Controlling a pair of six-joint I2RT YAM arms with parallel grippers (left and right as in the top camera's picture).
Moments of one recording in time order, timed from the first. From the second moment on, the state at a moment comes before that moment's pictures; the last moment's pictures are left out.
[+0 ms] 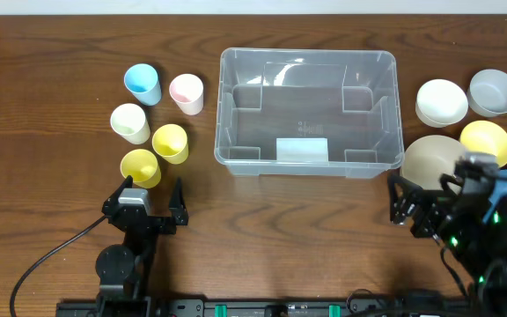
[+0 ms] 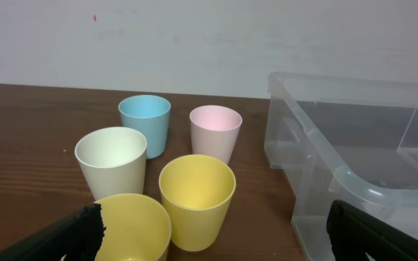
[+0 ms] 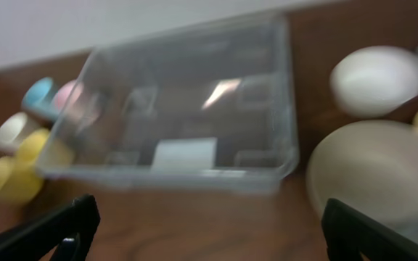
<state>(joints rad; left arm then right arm) -0.04 0.01 0.02 -0.11 0.07 -0.11 -0.03 0.64 1.01 -0.97 -0.28 0.22</state>
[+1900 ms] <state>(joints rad) -0.04 0.01 0.02 -0.11 0.07 -0.11 -0.64 1.25 0.99 -1.12 -0.18 0.56</state>
